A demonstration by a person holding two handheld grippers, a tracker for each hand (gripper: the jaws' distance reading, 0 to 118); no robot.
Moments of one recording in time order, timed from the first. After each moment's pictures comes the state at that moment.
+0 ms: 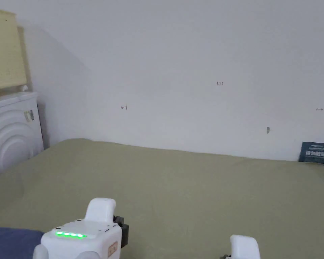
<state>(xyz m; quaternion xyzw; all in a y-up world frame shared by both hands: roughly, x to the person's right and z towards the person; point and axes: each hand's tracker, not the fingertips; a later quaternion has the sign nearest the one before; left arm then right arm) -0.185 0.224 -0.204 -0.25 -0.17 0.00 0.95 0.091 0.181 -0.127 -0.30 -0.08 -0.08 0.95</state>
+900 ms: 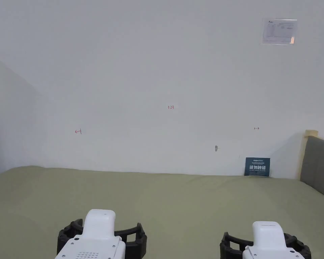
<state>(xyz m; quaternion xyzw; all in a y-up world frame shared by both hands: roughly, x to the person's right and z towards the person) -0.106 0.257 -0.149 -0.09 -0.16 -0.04 0.98 0.172 0.241 -0.051 -0.11 -0.25 0.04 0.96</state>
